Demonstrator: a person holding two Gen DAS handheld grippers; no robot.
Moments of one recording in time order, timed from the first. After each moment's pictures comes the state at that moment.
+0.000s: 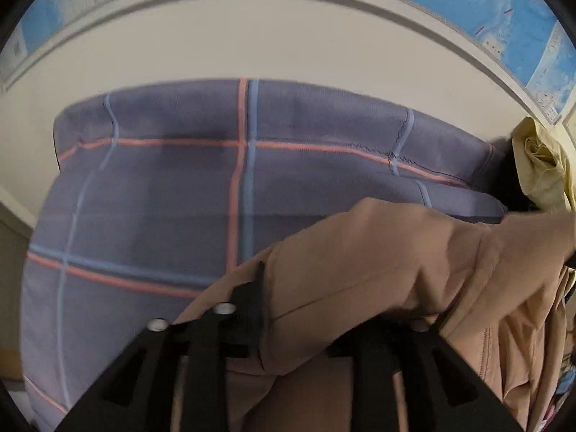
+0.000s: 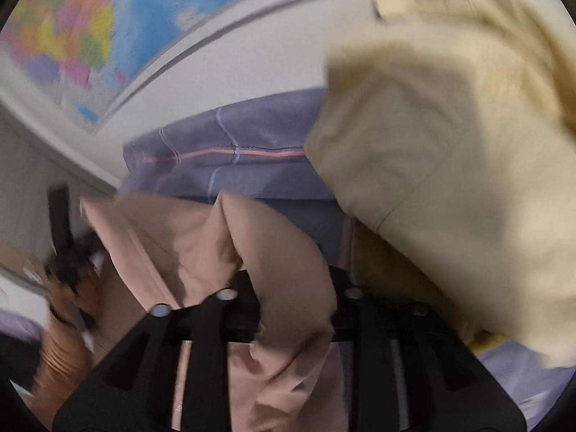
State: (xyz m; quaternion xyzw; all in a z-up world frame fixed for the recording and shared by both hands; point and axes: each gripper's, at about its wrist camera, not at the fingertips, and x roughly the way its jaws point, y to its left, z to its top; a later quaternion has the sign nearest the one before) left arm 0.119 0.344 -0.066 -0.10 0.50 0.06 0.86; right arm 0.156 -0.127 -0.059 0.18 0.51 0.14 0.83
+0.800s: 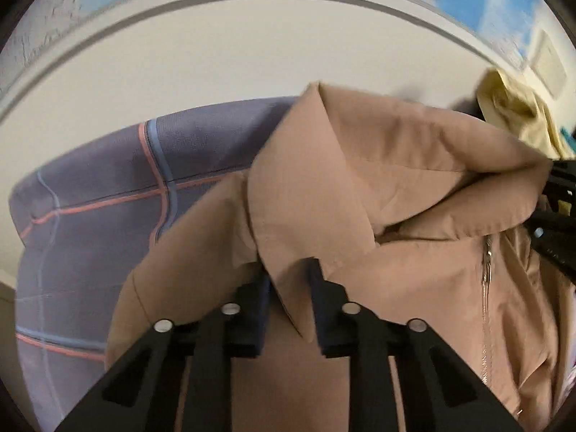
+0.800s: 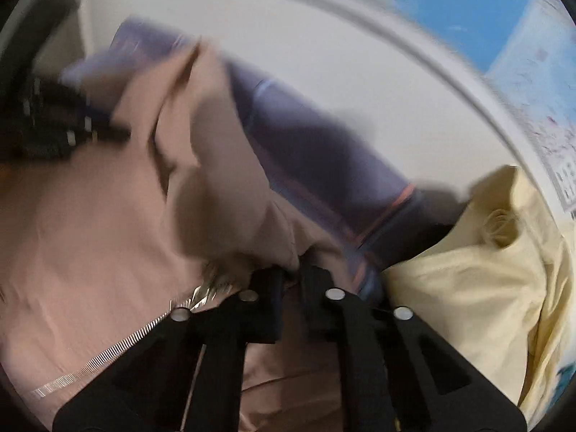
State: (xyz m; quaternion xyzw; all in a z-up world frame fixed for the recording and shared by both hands) left arm 0.150 0.297 -0.060 -0.03 0.50 -0.02 0.87; right arm 0.169 -0.026 -0.063 -0.15 0.46 0.13 0.86
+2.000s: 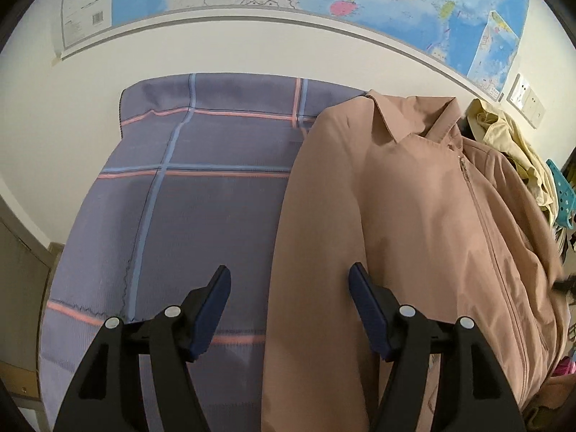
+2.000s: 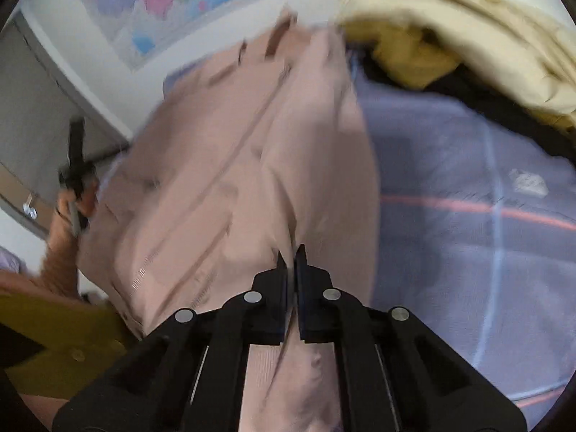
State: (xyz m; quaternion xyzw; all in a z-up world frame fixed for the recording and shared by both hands) left arm -0.069 0.403 -0.058 -0.09 0.43 0.02 0.90; right arm -0.105 -0.112 -0.049 0.16 0.48 0.16 0.85
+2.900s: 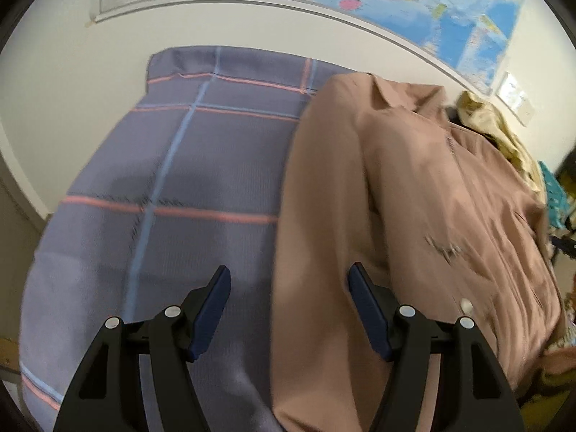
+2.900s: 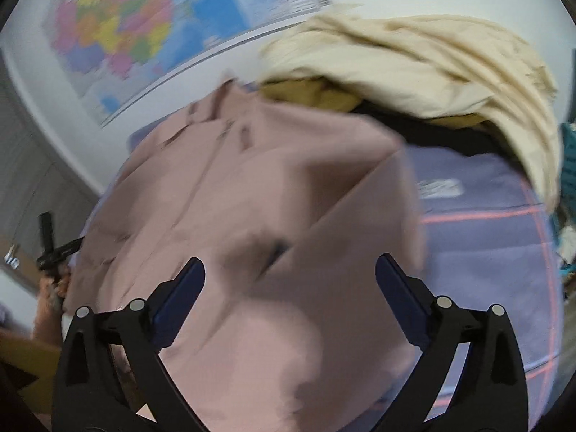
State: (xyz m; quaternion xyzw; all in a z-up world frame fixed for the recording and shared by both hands) left arm -0.147 0.399 -0.083 -0.13 0.43 0.01 0.89; right arm -0.131 -0.141 -0.043 0.20 0.43 0.09 0.88
